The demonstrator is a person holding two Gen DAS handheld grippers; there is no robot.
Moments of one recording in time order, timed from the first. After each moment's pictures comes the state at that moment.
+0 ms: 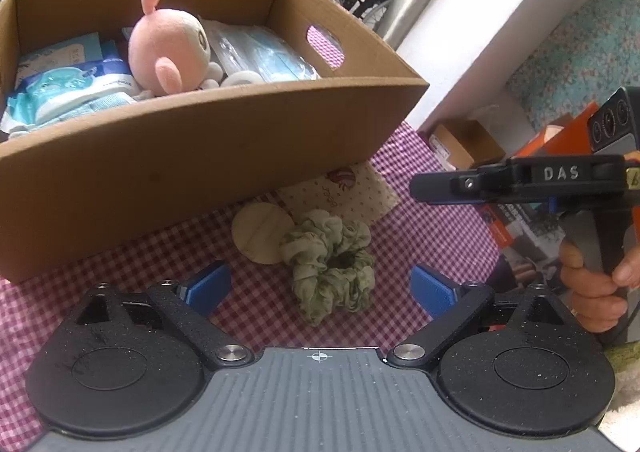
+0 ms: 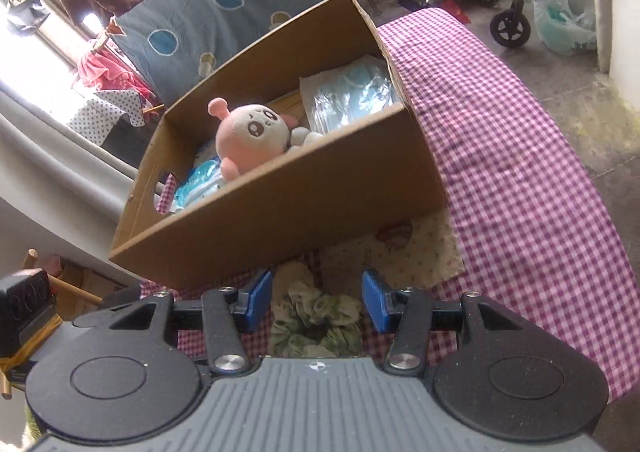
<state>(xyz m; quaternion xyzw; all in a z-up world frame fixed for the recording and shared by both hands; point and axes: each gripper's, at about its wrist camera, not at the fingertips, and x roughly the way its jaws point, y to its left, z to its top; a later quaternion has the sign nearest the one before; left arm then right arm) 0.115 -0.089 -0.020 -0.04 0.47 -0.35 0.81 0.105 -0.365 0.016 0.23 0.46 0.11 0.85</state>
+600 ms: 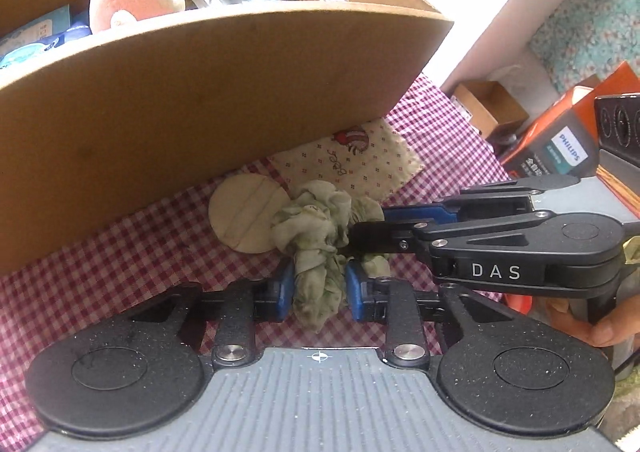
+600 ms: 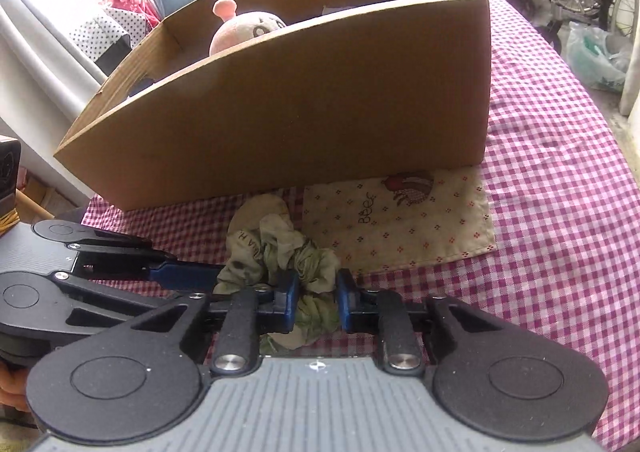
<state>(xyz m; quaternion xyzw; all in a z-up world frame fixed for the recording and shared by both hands) 0.120 -0.137 -0.065 0.01 0.51 -0.33 0.79 0.103 -0.321 -0.037 0.11 0.48 0.14 0.86</state>
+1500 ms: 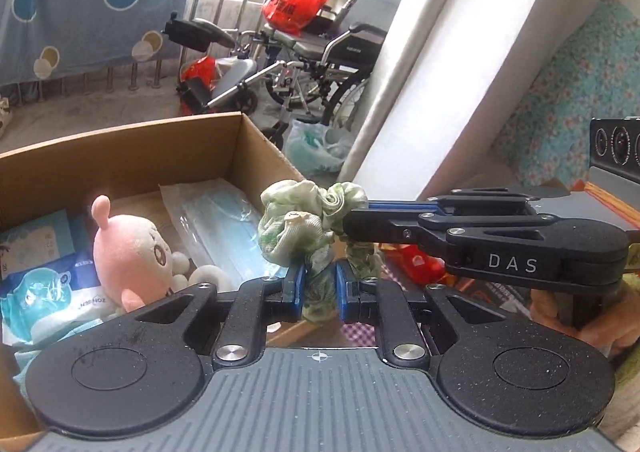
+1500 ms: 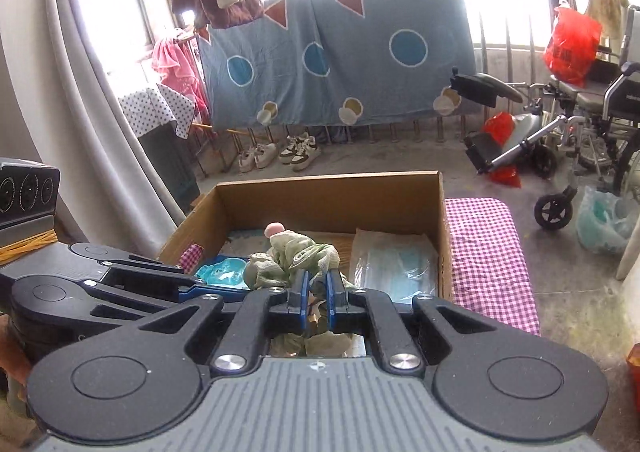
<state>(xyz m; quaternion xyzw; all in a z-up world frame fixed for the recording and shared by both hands) 0.174 -0.140 0.075 -0.04 0.36 -0.37 0.85 0.174 -0.346 0.125 0.06 0.32 0.18 0.93</state>
